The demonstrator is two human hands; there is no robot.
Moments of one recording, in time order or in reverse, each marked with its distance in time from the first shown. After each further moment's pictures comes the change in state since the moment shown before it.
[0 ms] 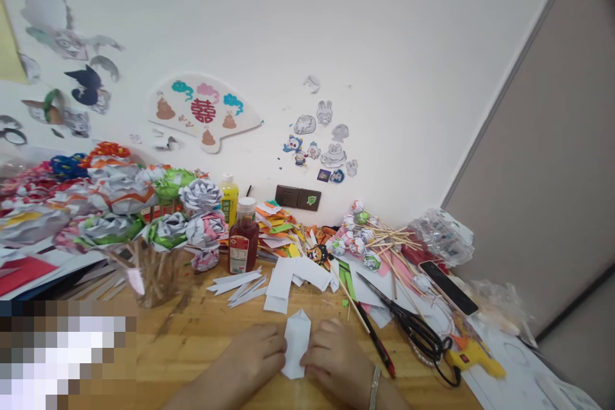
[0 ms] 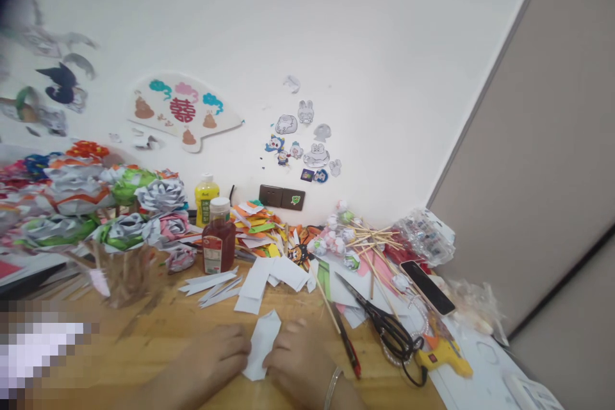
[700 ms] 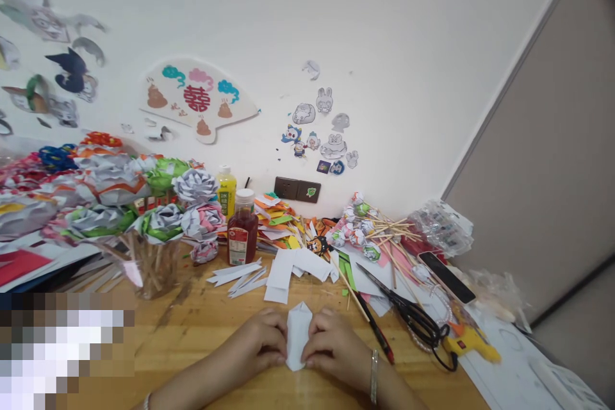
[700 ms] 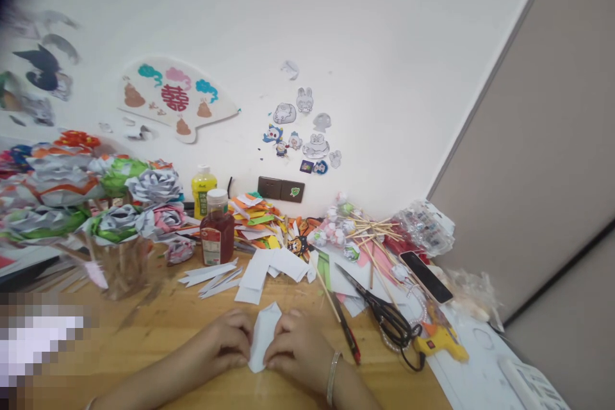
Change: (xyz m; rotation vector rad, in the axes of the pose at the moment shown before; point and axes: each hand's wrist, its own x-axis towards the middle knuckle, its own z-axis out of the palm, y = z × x) left_hand 0.004 -0.013 0.004 -0.365 -0.147 -0.154; right_hand 0.000 0.000 -0.007 0.242 -0.111 0.141
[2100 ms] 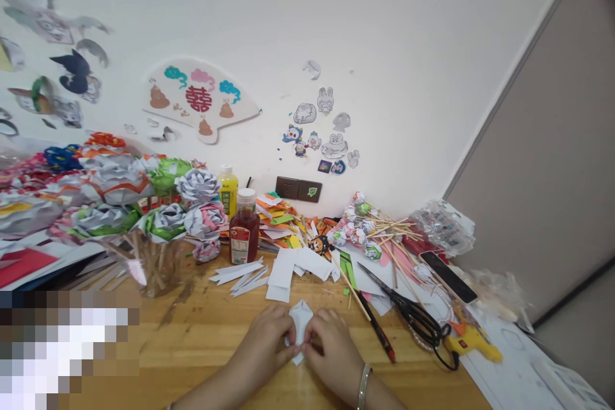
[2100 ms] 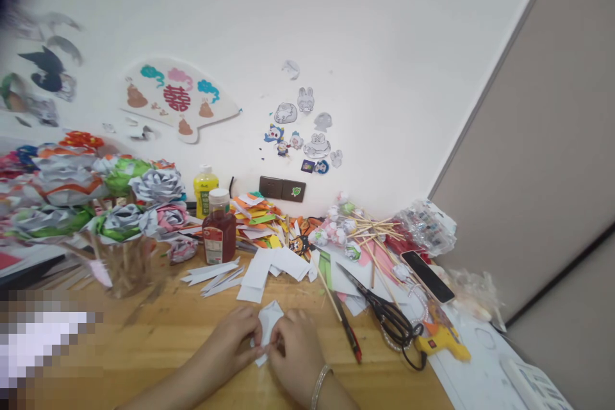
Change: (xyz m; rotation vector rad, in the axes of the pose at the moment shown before) left_hand 0.011 0.003 0.030 0.232 0.148 -0.347; right_hand 0.004 -0.017 0.027 0.034 0.118 0.529
